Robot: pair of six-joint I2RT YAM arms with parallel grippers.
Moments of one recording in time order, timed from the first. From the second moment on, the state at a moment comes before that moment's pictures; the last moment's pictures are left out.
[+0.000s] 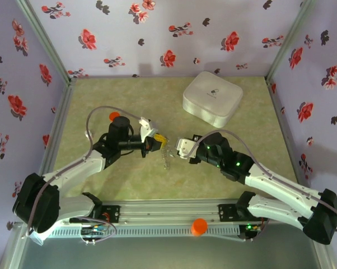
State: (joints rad) left arm -0.63 1.22 0.68 0.14 0.75 0.06; right arm 0.90 0.94 0.69 -0.18 -0.01 -0.71
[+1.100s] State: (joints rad) left arm -0.66 1.28 0.71 0.07 0.77 0.05; right arm 0.93 1.05 0.75 -0.19 -0.03 -0.75
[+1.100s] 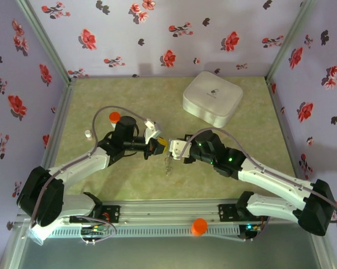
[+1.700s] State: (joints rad) left arm -0.66 1.28 0.72 0.06 0.76 0.05; right arm 0.95 1.08 0.76 -0.19 -0.01 -0.76
